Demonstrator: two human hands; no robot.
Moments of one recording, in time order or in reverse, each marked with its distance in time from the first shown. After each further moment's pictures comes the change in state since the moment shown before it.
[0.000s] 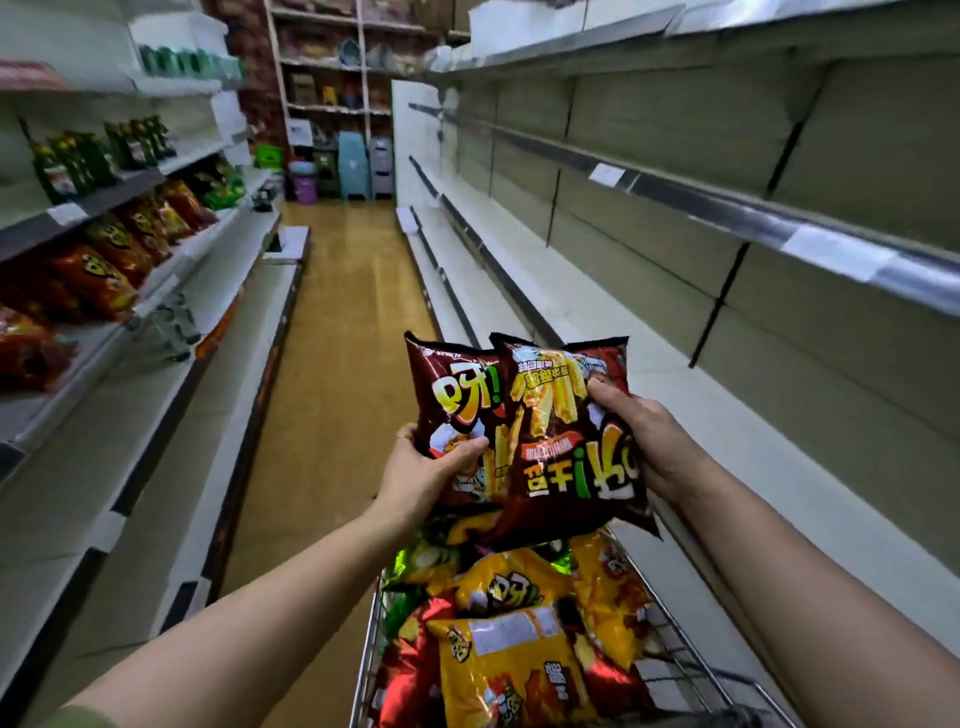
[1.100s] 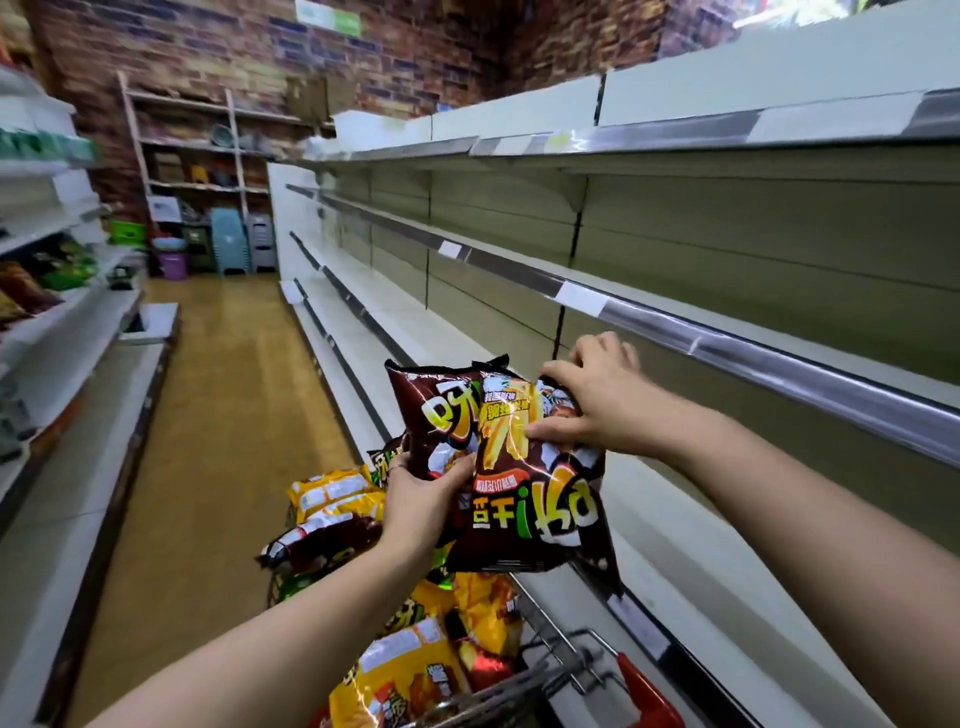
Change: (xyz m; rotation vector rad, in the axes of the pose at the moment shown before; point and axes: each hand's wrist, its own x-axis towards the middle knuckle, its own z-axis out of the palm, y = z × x) left_hand -0.111 0.035 0.123 -0.197 -0.181 0.053; right_hand -0.176 -0.128 -0.030 -1.791 0.259 -0.187
